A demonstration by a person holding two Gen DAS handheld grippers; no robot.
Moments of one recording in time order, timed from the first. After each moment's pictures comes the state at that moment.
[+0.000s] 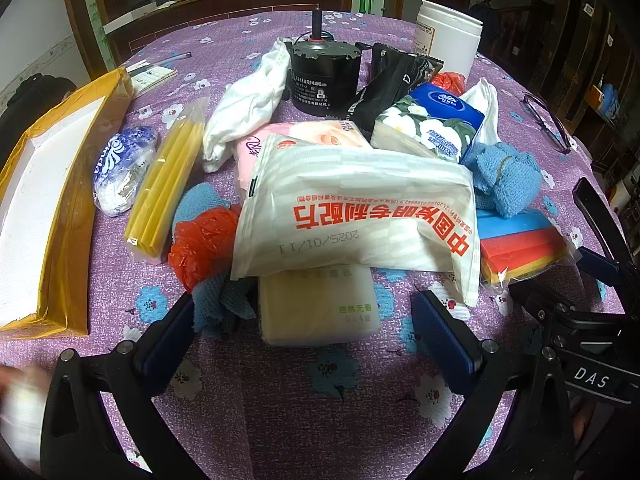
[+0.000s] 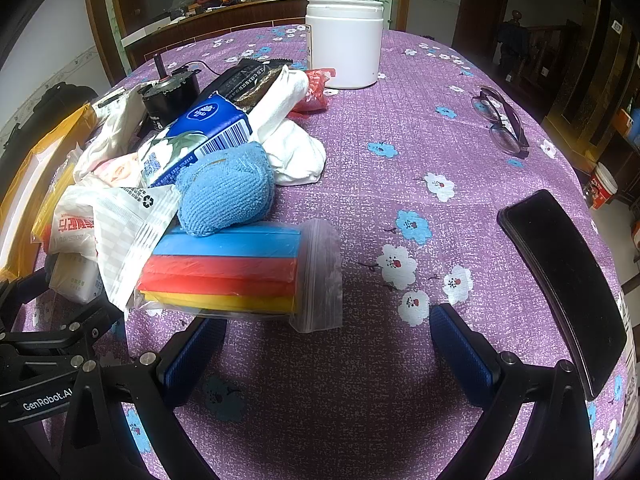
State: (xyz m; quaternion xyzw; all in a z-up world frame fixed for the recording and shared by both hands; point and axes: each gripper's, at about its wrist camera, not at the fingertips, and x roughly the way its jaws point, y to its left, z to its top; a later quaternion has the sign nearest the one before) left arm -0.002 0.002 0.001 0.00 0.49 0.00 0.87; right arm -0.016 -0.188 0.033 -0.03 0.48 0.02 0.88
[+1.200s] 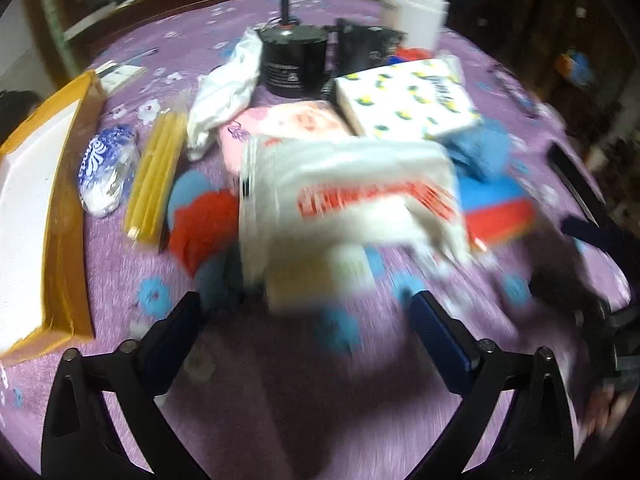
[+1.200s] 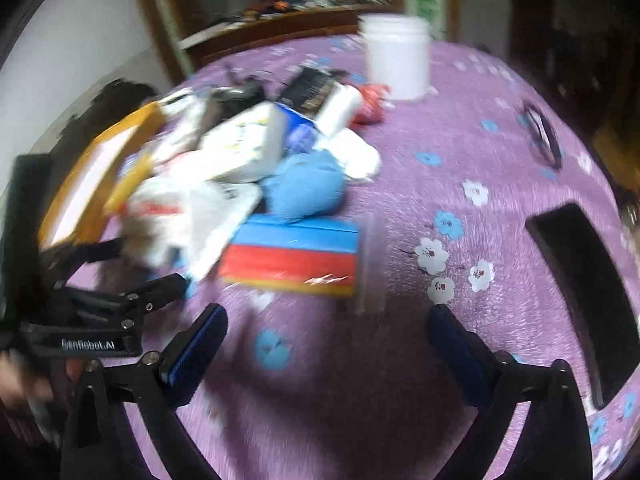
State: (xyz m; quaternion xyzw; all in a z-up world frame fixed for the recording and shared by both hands) left arm -0.011 0.019 0.010 0.01 0.51 -0.09 0.86; right arm -0.052 -0.193 0.059 -0.03 0.45 0.16 0.88
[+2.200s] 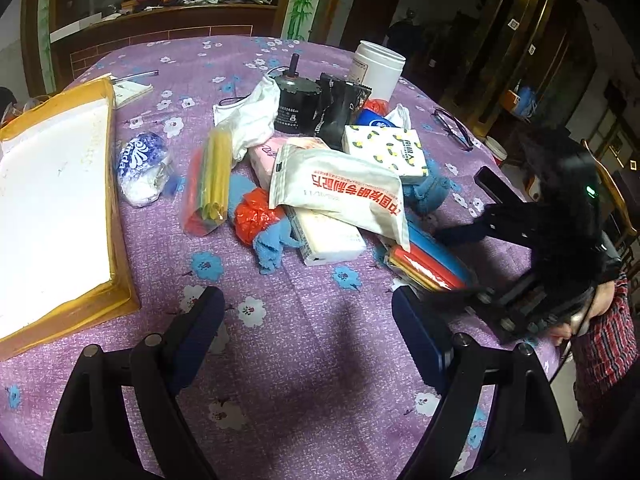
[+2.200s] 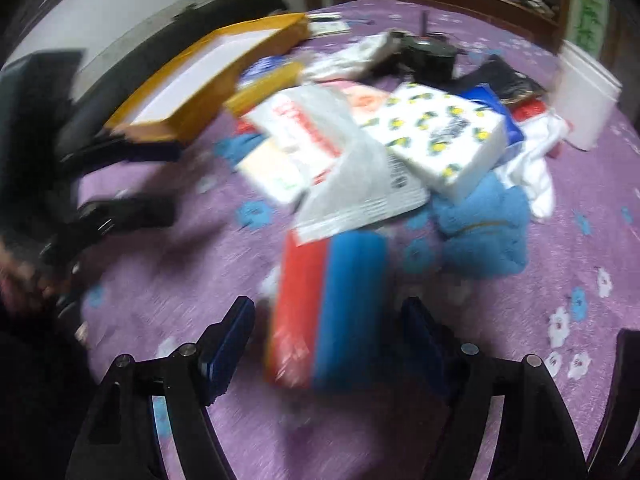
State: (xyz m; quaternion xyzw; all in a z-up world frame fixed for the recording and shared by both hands) left arm -0.053 0.077 0.037 -0.05 0.45 -0.17 0.88; right arm -0.027 -0.110 0.034 -0.14 0.51 0.34 0.78
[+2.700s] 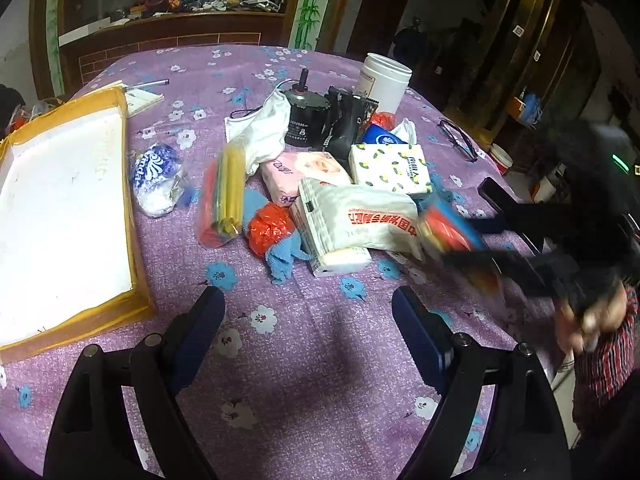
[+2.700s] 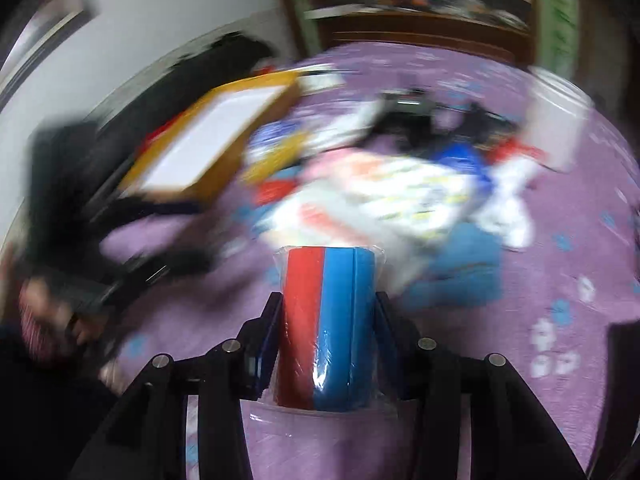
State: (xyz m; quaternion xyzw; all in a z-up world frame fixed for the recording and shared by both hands) left arm -0.055 0.083 0.048 -0.05 0.44 -0.16 0.88; right arm -0.021 -0.119 0.071 -0.07 0.47 0.32 0.82
